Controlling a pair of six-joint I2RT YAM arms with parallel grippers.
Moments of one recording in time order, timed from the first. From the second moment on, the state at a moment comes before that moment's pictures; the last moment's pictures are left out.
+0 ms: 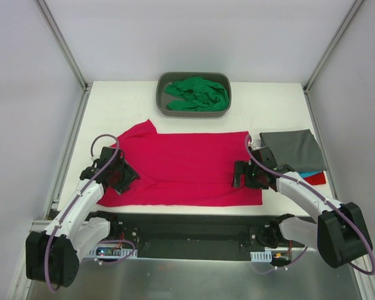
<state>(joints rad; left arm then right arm) -0.17 0.90 0.53 -0.73 0.03 -0.98 0.40 1.14 0.53 -0.50 -0.09 0.39</state>
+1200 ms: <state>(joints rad) -0.24 1.02 0.49 -0.68 0.02 -1.01 0.40 1.15 0.54 -0.49 -0.08 0.40</state>
